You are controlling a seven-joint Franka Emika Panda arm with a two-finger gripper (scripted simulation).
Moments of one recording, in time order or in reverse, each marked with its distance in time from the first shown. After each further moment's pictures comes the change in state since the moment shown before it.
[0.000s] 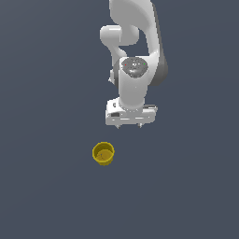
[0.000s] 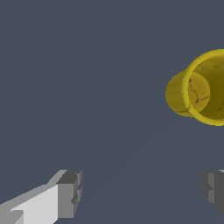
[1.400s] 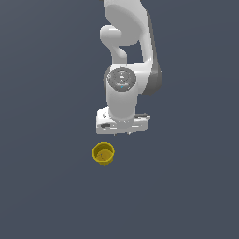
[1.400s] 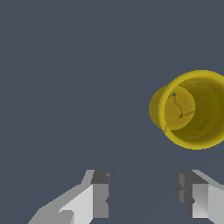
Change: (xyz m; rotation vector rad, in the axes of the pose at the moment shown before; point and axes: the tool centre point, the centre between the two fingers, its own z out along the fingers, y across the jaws) arm 0.032 0.036 0.005 0.002 -0.040 -0.020
